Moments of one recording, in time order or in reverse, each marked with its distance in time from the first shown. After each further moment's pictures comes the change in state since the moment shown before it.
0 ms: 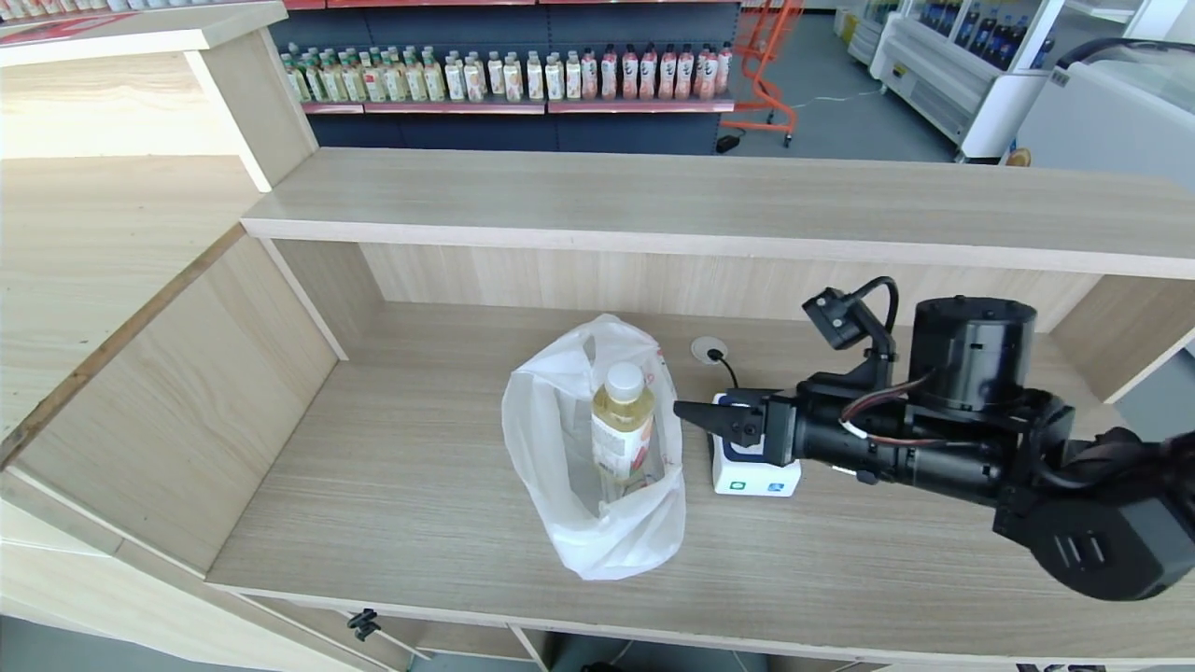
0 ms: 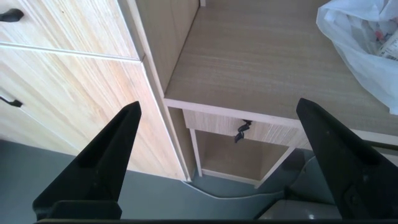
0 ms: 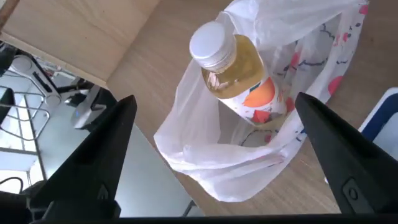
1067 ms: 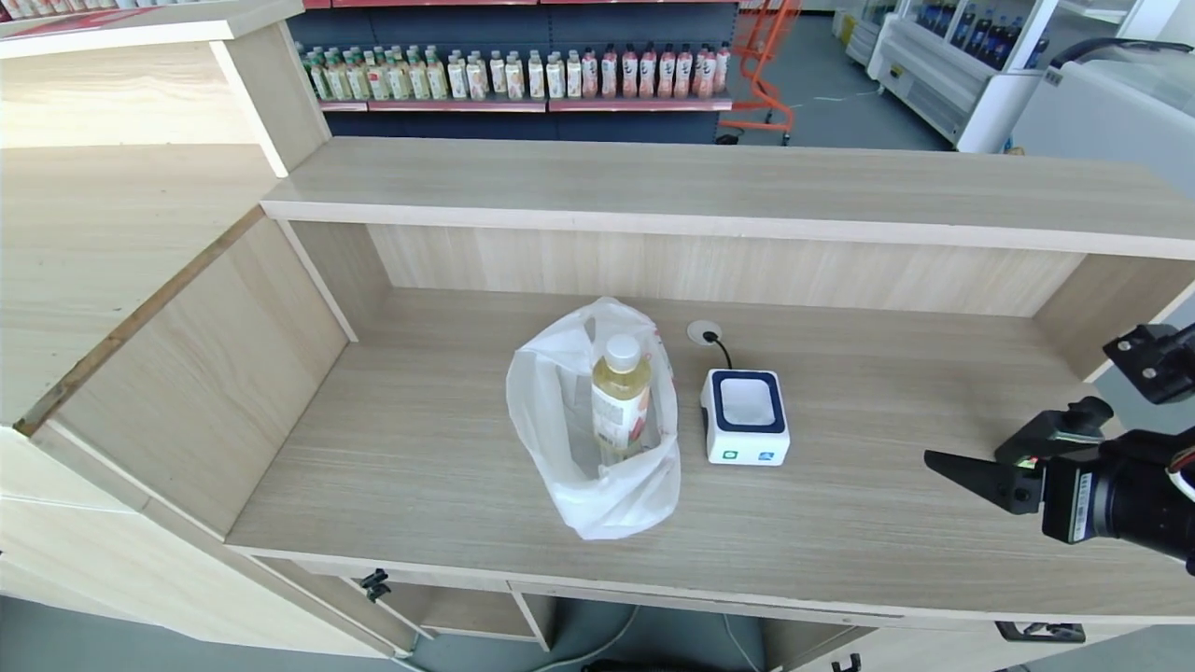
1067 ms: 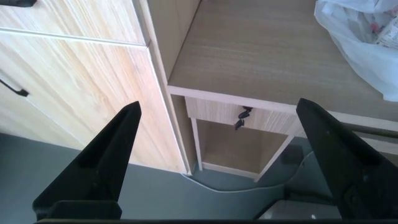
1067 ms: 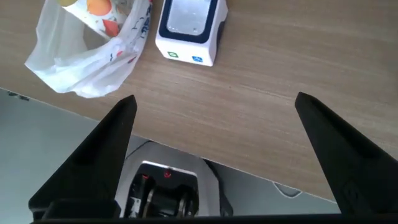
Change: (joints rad) left arm 0.000 0.000 0.000 0.000 0.001 -0.002; right arm -0.365 -0.512 0.224 0.463 -0.197 -0.224
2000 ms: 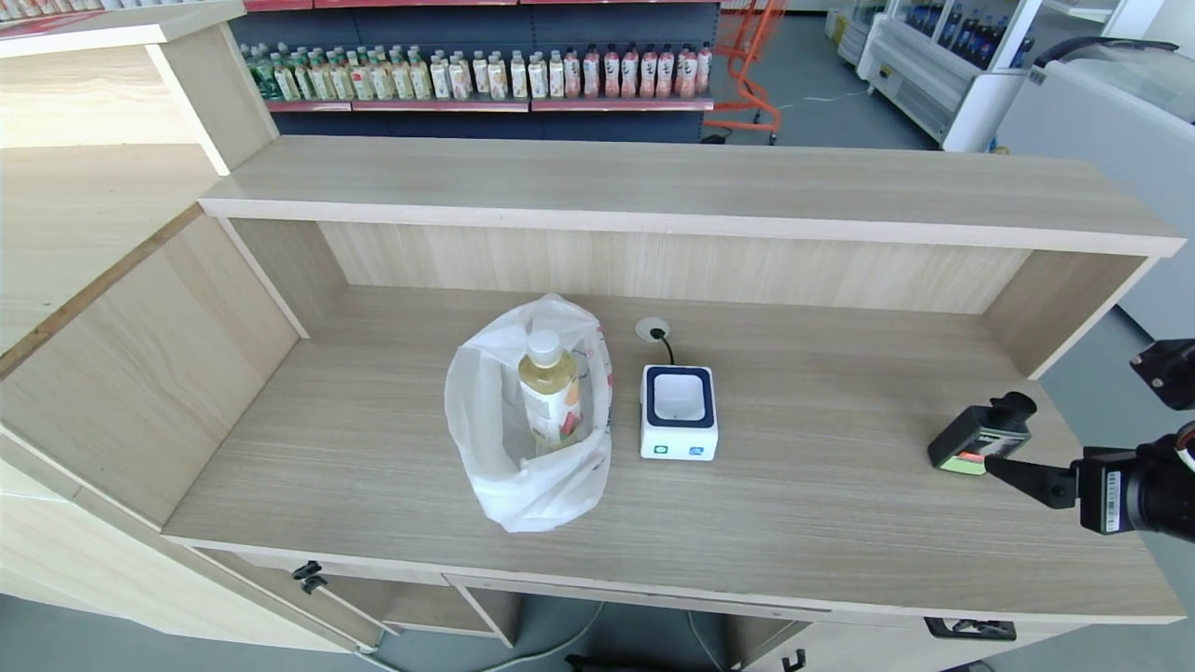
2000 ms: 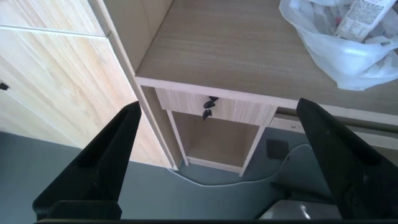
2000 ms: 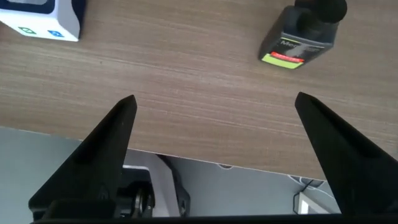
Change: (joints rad) left arm 0.000 0.000 0.000 0.000 -0.001 0.006; right arm -0.252 0.077 0.000 0.001 0.002 -0.165
